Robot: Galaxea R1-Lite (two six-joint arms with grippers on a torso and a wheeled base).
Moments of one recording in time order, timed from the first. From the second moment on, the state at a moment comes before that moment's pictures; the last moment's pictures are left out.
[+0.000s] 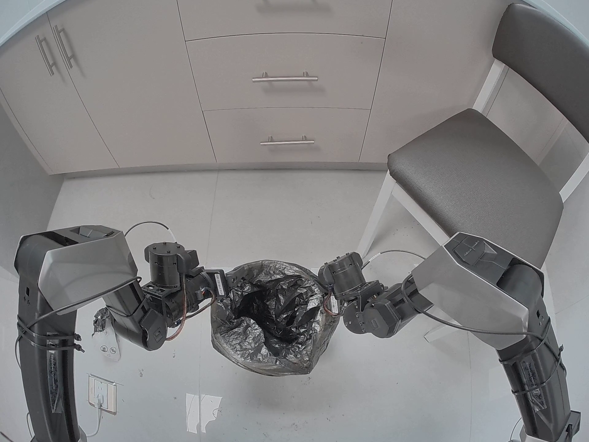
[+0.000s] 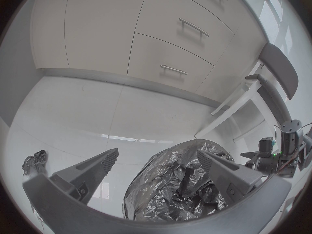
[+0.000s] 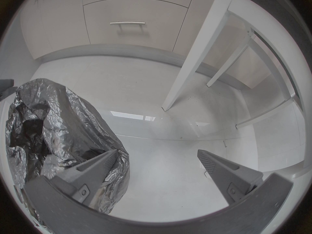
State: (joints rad) left arm -0.29 2.38 -0.84 -1.19 -0.06 -0.26; right arm 0.62 2.57 -1.45 -0.37 -0.65 0.26
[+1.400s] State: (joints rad) left arm 0.07 2.02 -0.71 -1.05 0.04 -0.11; right arm 0.88 2.12 -1.06 -0.82 -0.59 0.26
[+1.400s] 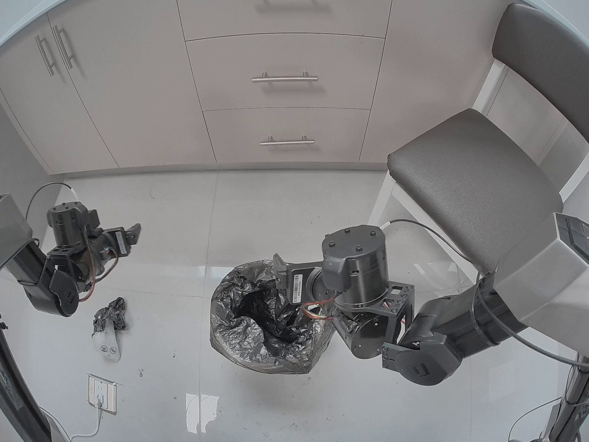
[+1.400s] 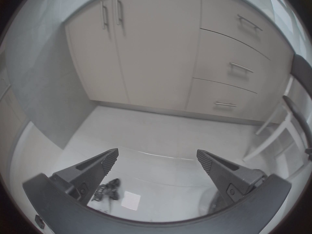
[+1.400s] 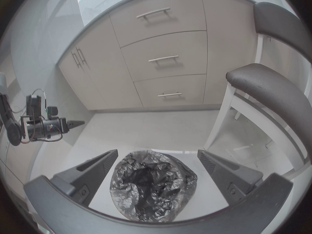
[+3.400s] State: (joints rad) left arm 0.47 2.80 -1.99 -0.18 0.05 -0.04; right arm 0.83 2.36 -0.96 -1.11 -0.55 0.26
